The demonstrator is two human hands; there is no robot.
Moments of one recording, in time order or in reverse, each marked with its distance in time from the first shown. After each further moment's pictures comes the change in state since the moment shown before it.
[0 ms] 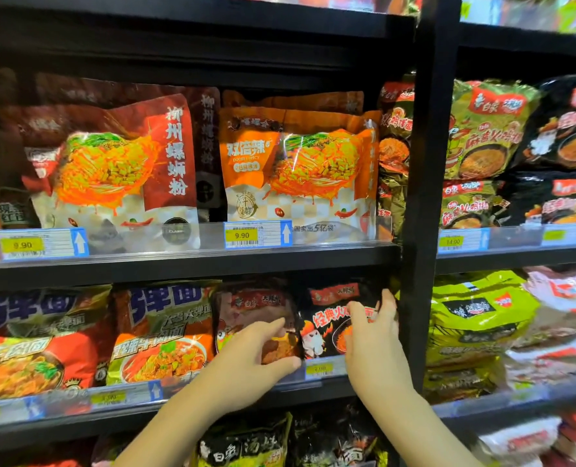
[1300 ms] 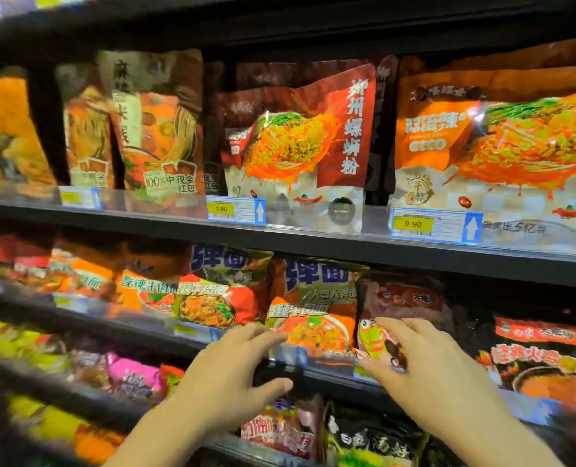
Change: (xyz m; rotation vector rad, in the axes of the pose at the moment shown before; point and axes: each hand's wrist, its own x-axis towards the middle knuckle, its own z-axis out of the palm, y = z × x) left_hand -0.135 -0.078 -0.094 0.504 0.173 -0.259; right_hand -0.028 -0.109 -0.011 0.049 -0.296 -0.520
